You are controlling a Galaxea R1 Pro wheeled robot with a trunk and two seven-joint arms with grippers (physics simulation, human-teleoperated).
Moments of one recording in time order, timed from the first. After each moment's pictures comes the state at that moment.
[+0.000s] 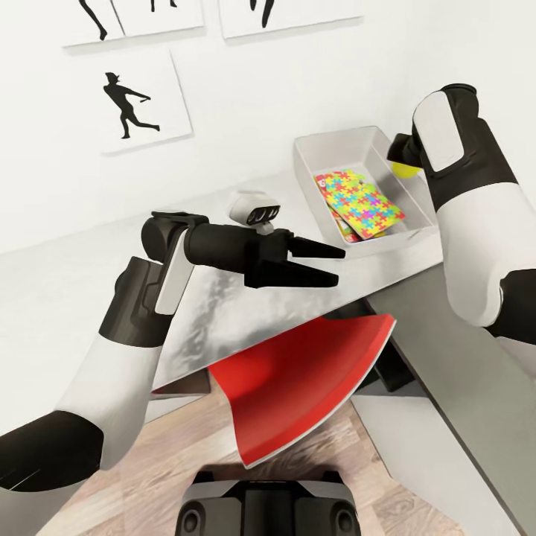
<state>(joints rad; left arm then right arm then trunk) -1.17 -0.11 -0.30 -1.45 0.38 1.04 -1.40 -1.76 -0.05 0.10 -0.70 -0.63 0.86 -0.81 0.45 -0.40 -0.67</state>
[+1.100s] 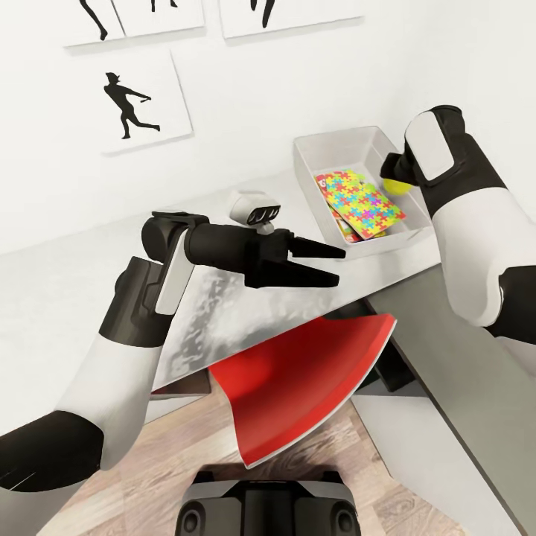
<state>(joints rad) -1.17 -0.11 -0.30 -1.45 0.38 1.04 -1.40 -1.76 -0.05 0.09 -0.59 -0.63 0.85 -0.77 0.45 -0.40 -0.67</state>
